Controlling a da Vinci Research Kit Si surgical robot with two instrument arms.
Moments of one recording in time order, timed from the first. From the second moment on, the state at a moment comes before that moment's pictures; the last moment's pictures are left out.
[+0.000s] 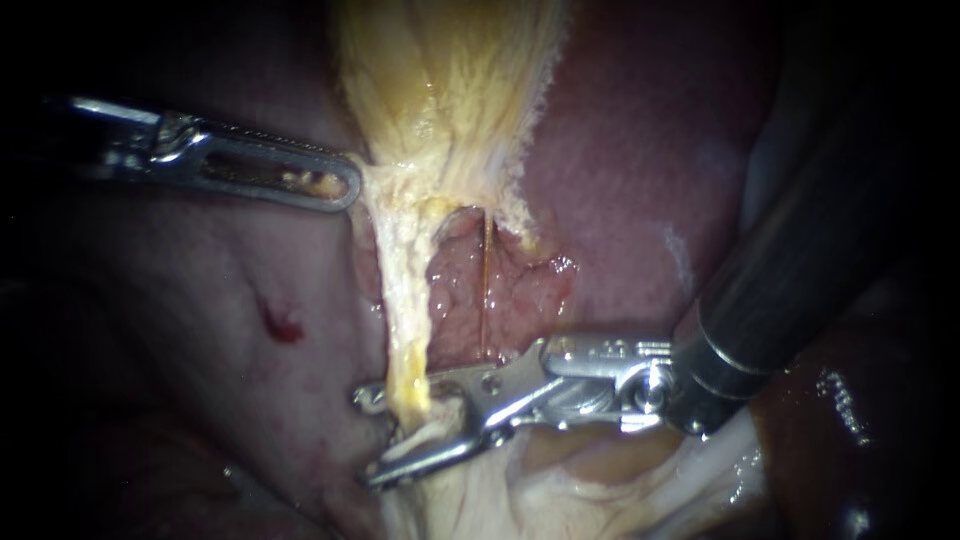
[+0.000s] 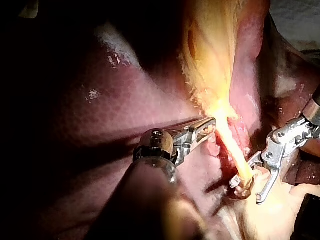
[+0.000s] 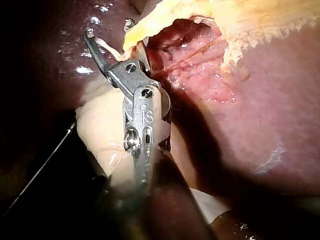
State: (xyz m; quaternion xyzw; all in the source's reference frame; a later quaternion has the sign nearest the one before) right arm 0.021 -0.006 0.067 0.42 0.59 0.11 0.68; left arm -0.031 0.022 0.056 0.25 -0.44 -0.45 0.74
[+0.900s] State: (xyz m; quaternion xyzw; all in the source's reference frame) right arm 0.020 -0.006 0.067 0.45 0.56 0.15 0.68; left arm -0.031 0.022 0.056 0.25 -0.44 -0.45 0.74
